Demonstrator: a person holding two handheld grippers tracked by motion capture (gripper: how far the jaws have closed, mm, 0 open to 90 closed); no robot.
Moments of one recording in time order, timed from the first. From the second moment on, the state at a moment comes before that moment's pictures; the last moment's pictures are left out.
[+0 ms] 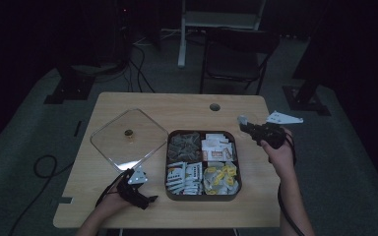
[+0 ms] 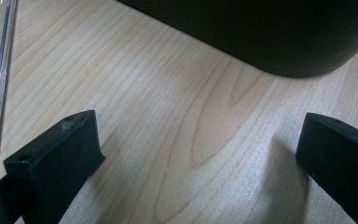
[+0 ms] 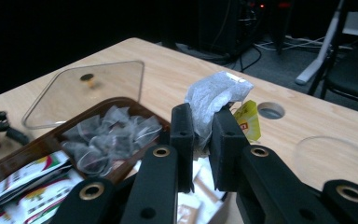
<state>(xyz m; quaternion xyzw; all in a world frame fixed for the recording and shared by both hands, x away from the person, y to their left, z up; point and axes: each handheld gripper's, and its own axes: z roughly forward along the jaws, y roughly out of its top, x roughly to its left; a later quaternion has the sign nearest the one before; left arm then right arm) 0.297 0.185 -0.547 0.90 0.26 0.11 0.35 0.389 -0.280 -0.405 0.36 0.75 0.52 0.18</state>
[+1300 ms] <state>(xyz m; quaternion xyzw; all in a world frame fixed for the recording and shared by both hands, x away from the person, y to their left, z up) 0.297 0.185 -0.547 0.90 0.26 0.11 0.35 0.472 -0.318 -0.459 0.50 0.71 0.47 0.16</state>
